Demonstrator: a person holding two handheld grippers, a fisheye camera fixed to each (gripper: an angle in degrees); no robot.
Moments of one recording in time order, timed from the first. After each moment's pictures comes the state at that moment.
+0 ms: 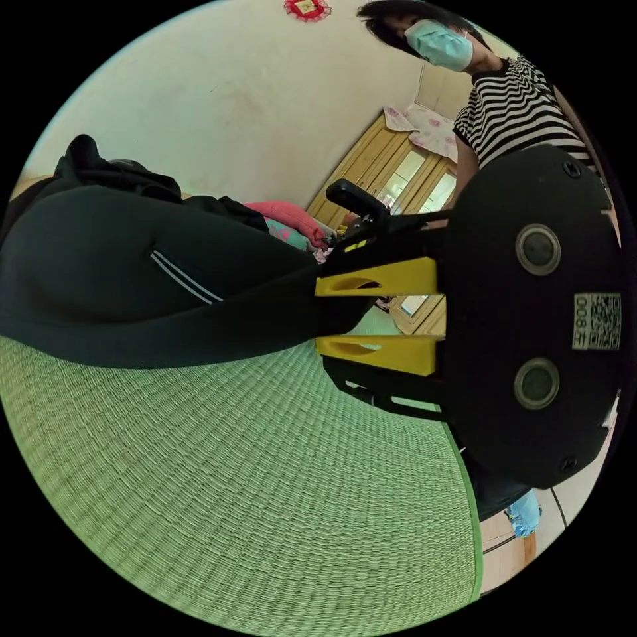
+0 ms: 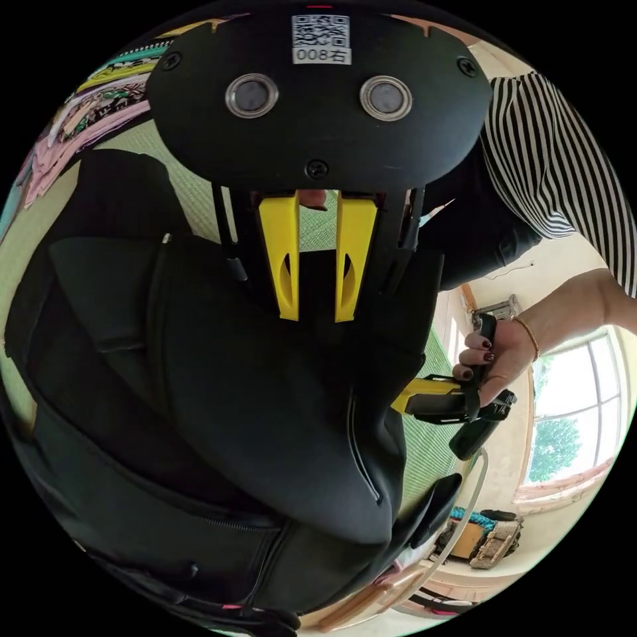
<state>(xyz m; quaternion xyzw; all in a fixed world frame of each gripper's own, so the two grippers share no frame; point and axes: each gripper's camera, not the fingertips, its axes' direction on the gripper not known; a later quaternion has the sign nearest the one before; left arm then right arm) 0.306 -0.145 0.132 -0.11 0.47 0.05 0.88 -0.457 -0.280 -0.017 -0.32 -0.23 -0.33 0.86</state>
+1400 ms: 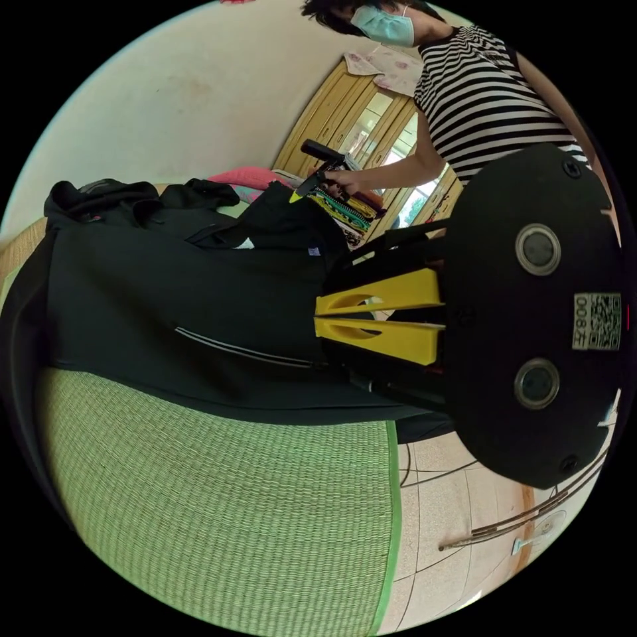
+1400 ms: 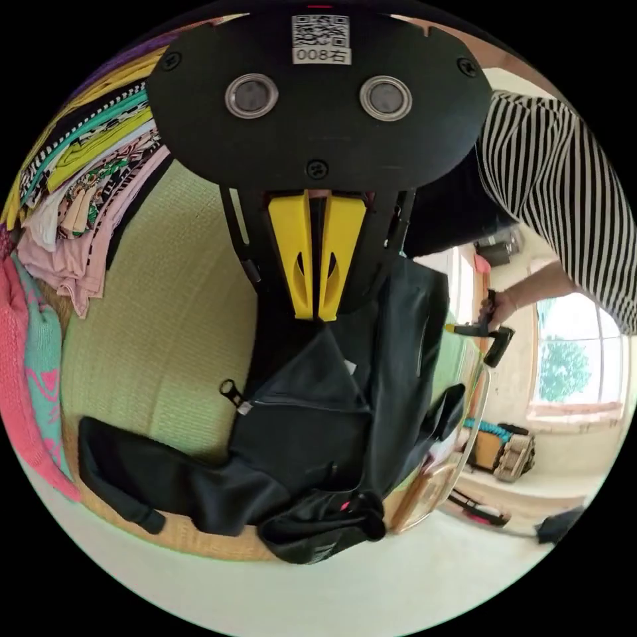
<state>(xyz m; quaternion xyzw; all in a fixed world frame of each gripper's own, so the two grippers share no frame) 0.148 -0.105 0.139 -0.09 0.34 0.13 0.93 -0.329 -0.287 -0.101 -0.21 -0.23 -0.27 0.91</state>
